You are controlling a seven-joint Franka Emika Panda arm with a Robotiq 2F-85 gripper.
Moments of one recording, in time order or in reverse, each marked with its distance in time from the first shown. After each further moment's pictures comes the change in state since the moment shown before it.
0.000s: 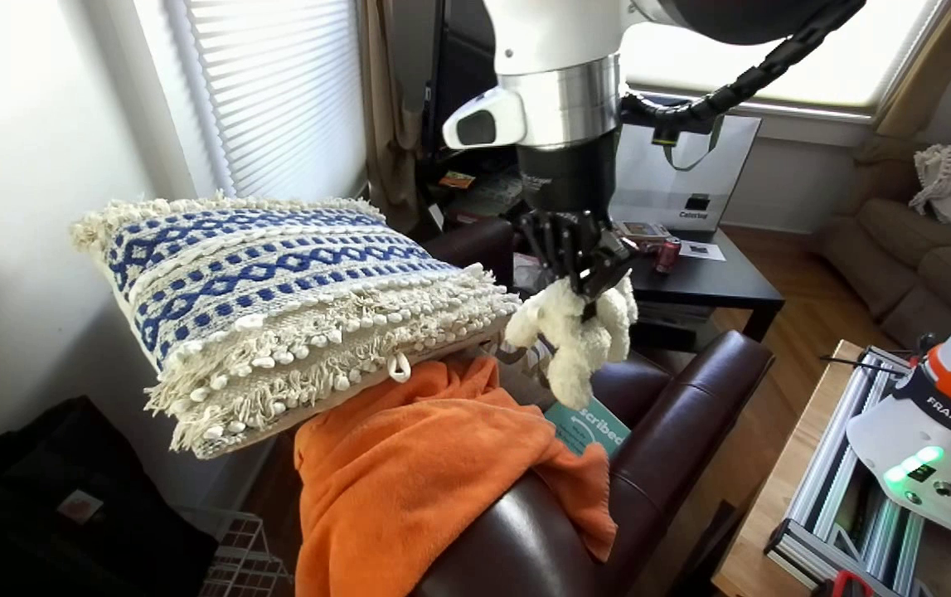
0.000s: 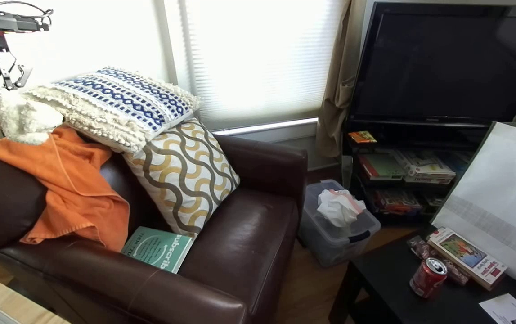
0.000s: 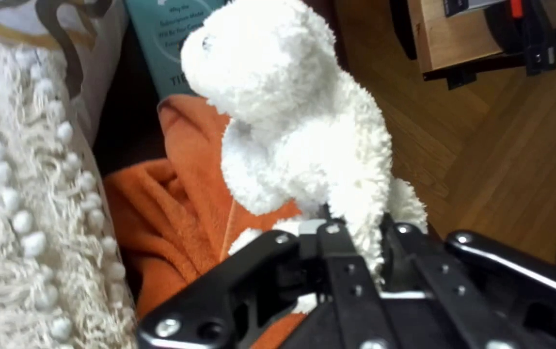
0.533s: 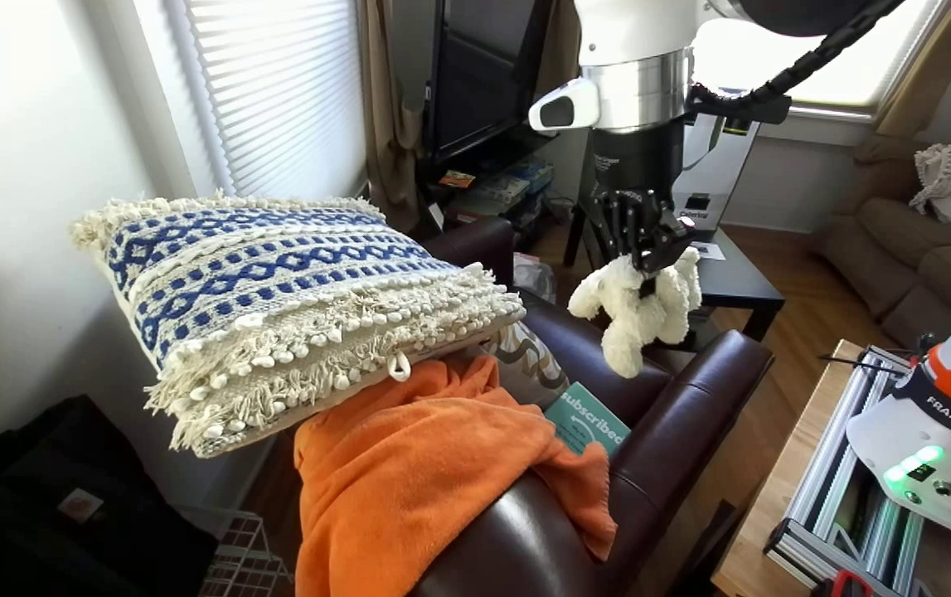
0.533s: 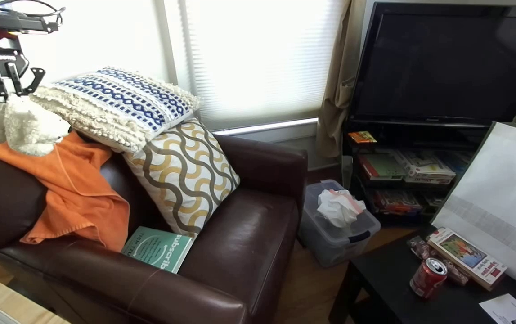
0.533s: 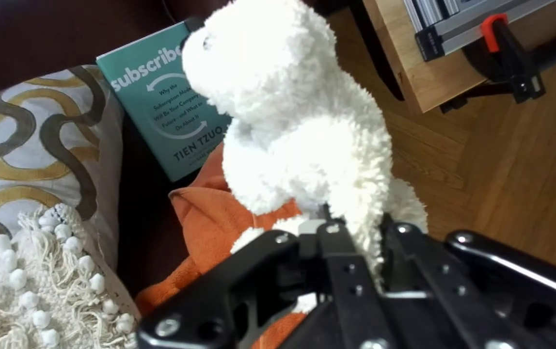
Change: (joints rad) arm -0.046 -0.195 -0.070 -0.211 0.077 0.008 0.048
